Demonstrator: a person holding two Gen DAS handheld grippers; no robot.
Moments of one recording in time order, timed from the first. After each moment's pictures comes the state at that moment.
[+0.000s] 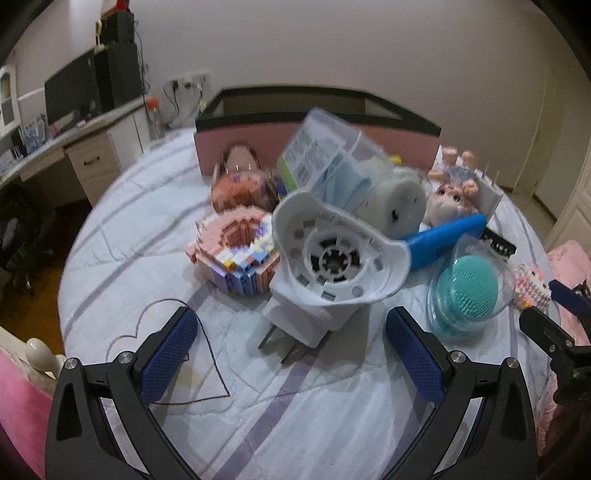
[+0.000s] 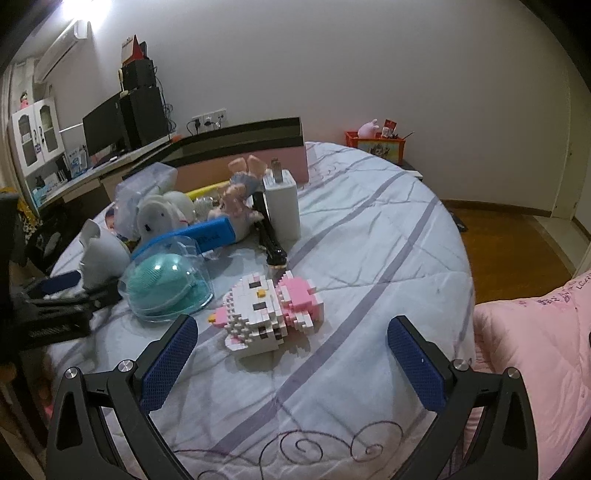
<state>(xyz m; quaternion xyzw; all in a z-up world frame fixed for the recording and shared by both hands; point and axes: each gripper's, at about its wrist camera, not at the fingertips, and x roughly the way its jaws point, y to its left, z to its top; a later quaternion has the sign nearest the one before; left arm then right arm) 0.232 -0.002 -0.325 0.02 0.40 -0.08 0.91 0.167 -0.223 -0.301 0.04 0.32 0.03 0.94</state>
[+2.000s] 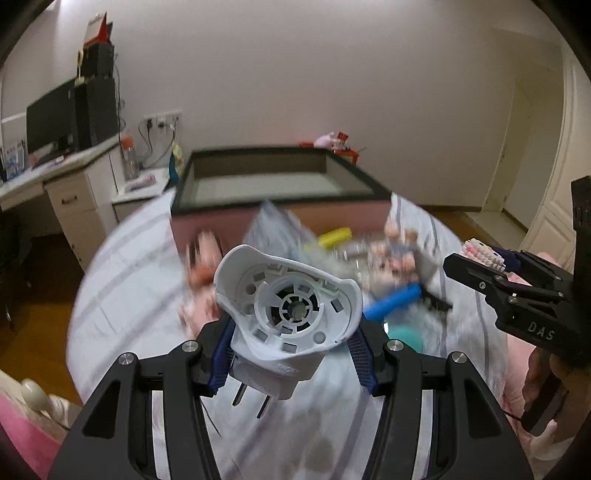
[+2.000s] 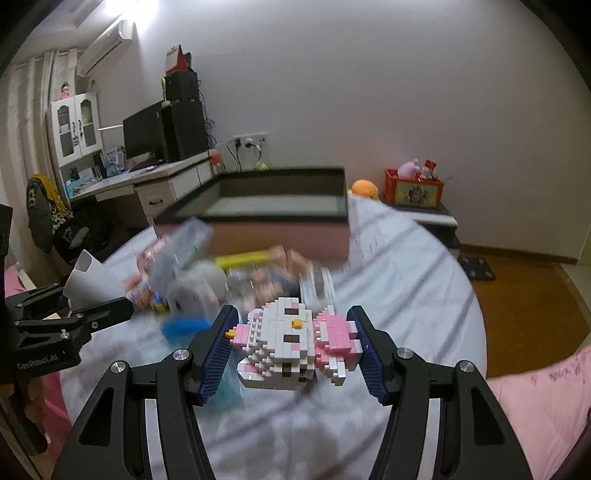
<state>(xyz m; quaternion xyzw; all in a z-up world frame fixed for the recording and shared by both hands) 0.233 -0.006 -0.250 0.01 0.32 -0.14 0.94 0.221 -0.215 -0.243 0.01 0.27 0.11 0.96</state>
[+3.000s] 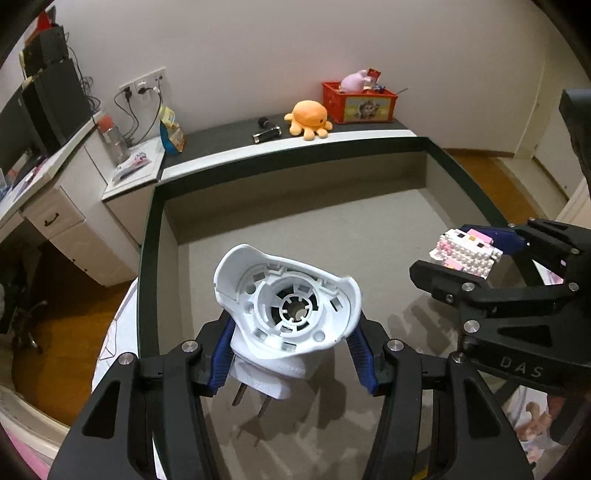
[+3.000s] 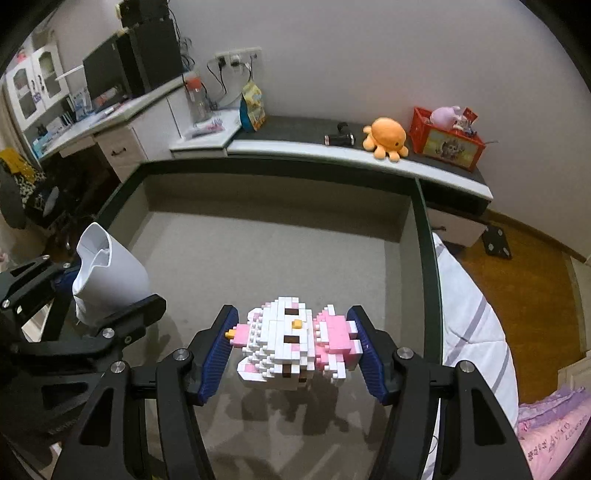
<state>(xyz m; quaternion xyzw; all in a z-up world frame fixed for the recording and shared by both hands) 0.519 -0.023 -0.266 0.08 0.45 -0.11 0.88 0.509 -0.153 -0.246 -0.03 0.46 0.11 0.88</state>
